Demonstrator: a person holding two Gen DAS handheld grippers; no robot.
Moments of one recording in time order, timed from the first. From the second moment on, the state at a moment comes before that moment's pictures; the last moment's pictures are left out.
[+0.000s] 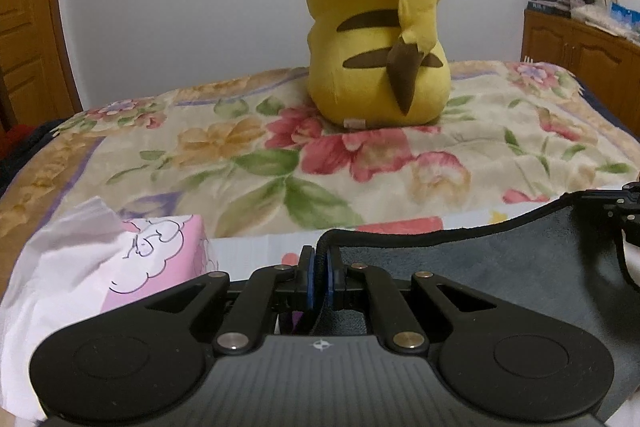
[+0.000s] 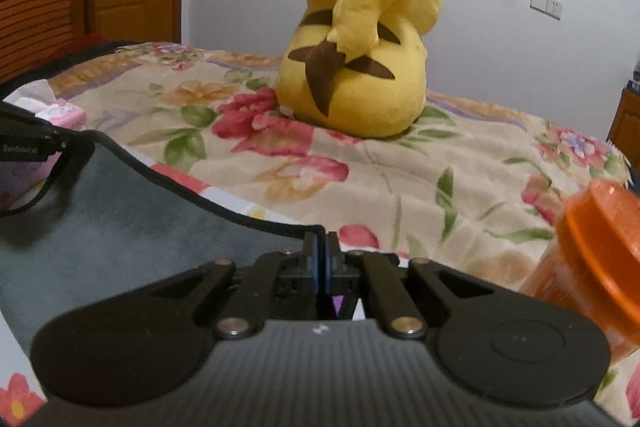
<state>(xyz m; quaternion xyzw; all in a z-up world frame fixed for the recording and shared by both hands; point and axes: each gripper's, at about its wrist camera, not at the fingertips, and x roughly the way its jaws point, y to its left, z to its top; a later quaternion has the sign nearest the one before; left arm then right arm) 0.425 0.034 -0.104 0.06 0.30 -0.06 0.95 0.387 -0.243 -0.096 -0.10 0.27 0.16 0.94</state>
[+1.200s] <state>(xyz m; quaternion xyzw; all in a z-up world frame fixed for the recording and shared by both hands) 0.304 0.012 -0.037 0.07 0.29 -0.10 0.95 0.287 -0.253 -0.049 -0.04 0.29 0.14 0.95</state>
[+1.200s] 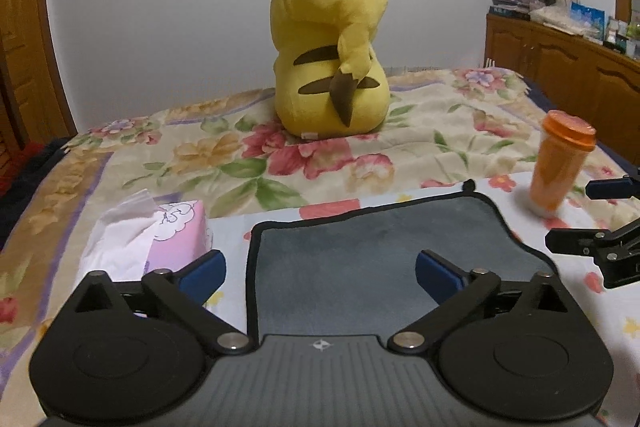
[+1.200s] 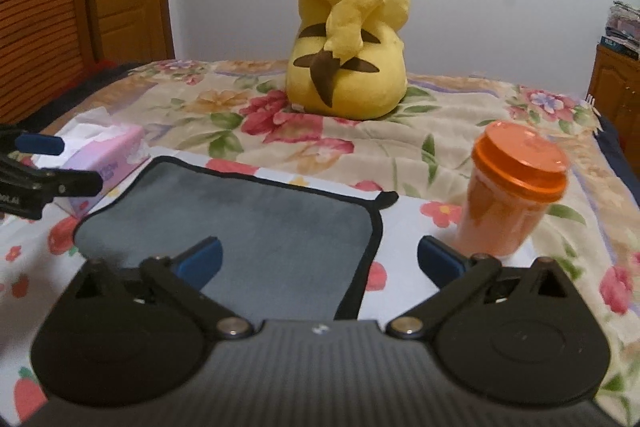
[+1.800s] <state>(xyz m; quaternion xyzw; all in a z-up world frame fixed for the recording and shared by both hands) 0.227 0.010 0.028 0.08 0.27 -0.07 0.96 0.219 -0.259 0.008 -0.03 0.26 0.14 0.96</state>
